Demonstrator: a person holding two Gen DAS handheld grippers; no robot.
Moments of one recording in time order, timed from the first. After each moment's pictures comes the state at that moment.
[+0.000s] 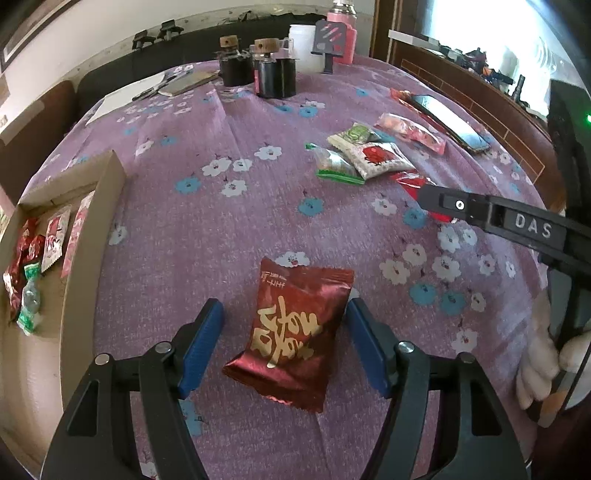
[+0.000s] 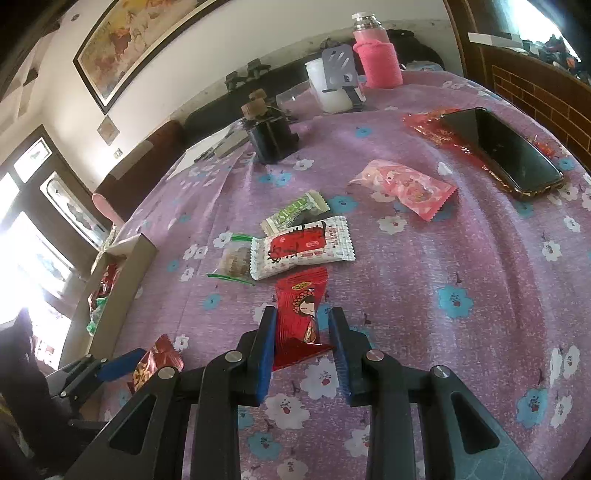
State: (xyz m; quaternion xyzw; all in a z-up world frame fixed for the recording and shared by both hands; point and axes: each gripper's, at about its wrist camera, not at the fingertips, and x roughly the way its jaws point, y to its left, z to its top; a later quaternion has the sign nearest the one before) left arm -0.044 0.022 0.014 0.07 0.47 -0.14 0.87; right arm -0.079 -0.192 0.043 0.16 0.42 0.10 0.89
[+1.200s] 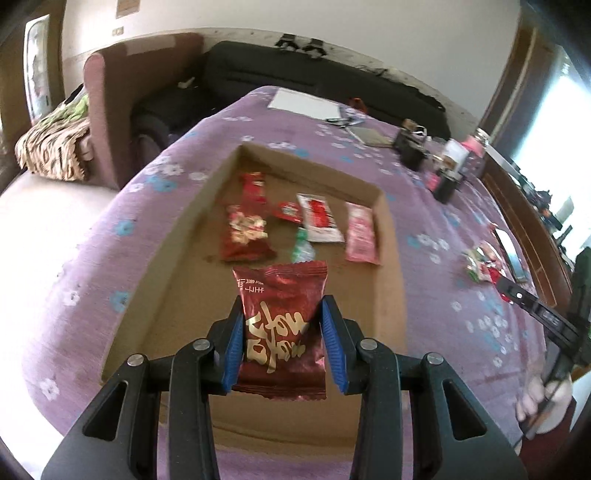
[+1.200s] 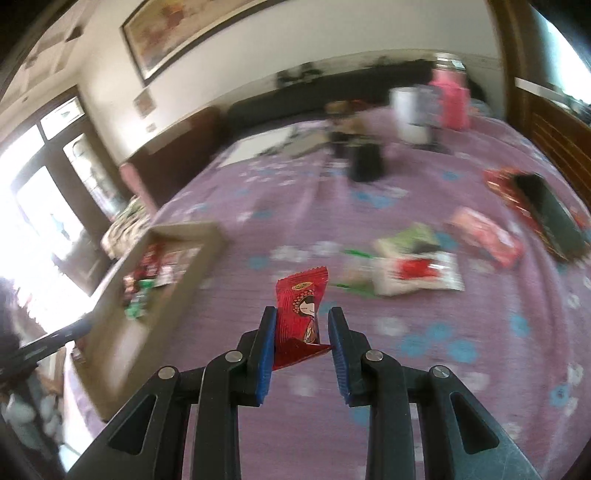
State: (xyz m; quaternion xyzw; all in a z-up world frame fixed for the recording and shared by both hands) left arm -0.082 0.267 0.066 -0.12 0.43 -0.01 0.89; right arm -0.092 -0.092 0.096 0.08 0.40 0.16 0.90
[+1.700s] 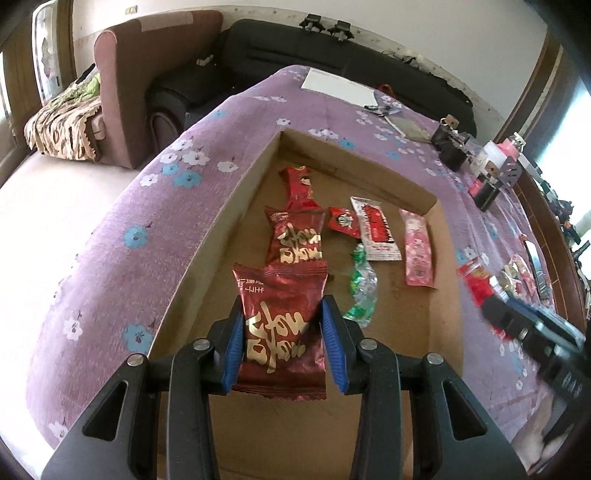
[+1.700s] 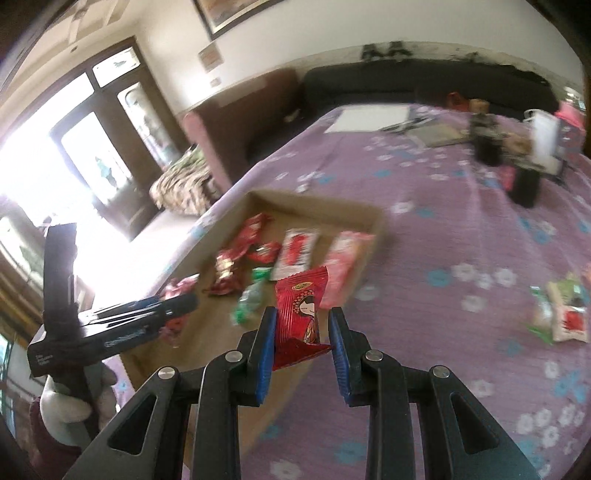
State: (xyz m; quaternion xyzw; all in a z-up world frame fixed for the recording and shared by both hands) left arm -0.040 0.300 0.038 -0.13 0.47 0.02 0.87; right arm -0.073 0.073 0.101 0.03 0.44 0.27 0.86
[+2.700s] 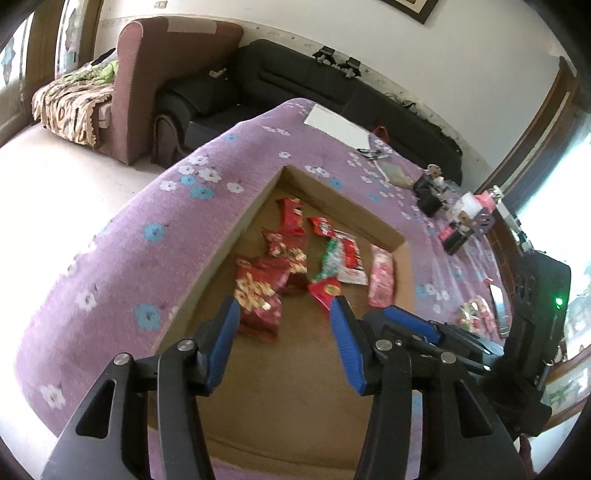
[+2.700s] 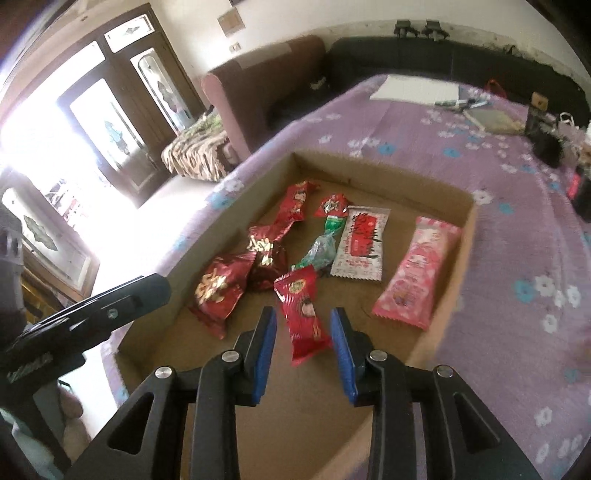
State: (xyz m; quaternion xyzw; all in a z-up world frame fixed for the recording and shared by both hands) left arm -0.074 0.315 0.071 -0.22 0.41 0.01 0.88; right arm -0.061 0.134 0.078 -0.01 0.47 0.30 0.83
